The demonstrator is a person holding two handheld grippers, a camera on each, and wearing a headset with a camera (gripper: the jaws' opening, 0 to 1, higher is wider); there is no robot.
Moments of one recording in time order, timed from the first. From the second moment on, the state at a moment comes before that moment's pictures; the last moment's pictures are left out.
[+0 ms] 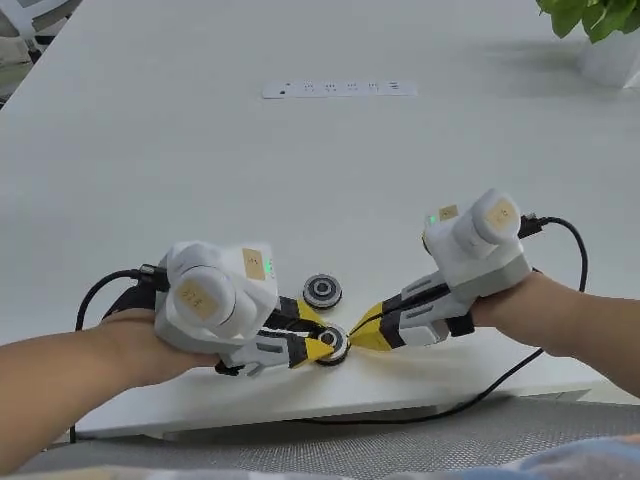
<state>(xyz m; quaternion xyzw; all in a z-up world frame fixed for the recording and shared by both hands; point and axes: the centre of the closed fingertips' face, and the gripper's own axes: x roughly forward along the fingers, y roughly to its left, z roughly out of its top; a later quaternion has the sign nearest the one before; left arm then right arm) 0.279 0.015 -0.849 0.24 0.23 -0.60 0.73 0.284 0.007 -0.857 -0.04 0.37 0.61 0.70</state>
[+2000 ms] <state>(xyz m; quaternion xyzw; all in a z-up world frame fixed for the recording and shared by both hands) 0.281 0.014 -0.849 0.25 0.24 -0.59 0.73 0.271 0.024 -0.836 -0.04 0.34 0.64 0.69</state>
